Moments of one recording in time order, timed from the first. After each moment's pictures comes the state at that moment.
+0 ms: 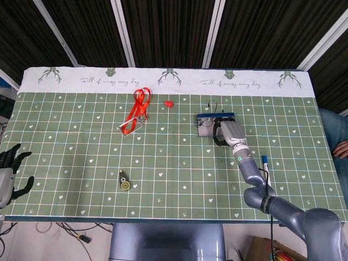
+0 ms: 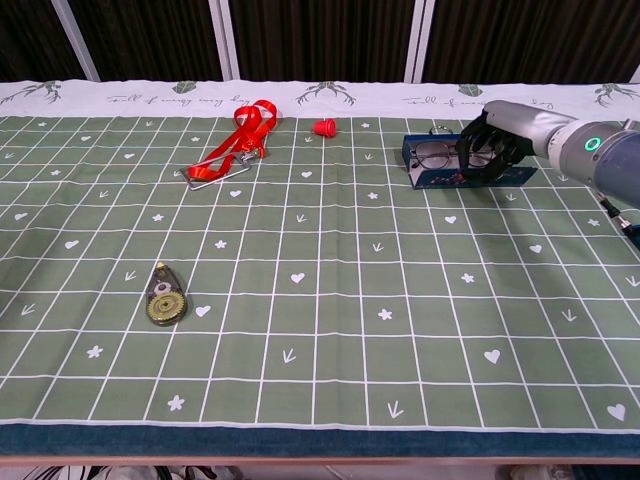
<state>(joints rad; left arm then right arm) -0.12 -1.07 -0.07 -1.73 1.34 1.38 0.02 0.82 -1.75 0.31 -0.87 -1.11 0.73 0.07</state>
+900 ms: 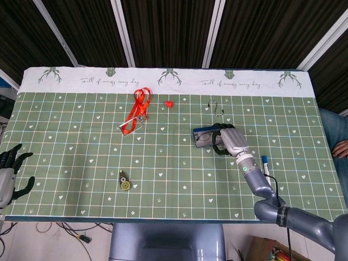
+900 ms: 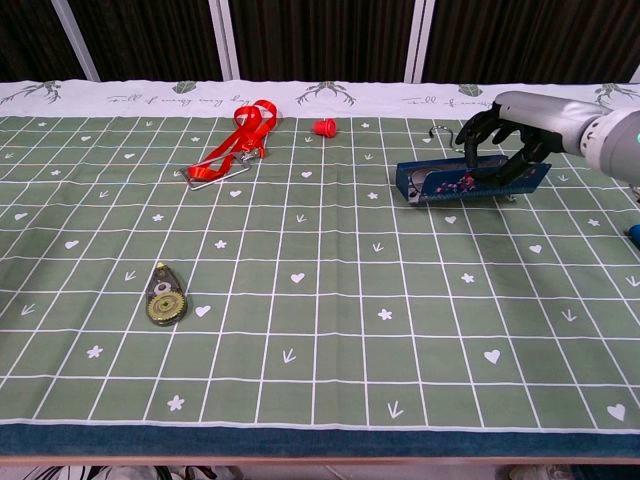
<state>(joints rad) -0.12 -1.07 -0.07 -1.72 1.35 1.38 0.03 0.73 -1.52 0.26 -1.30 -1.08 0.83 -0.07</state>
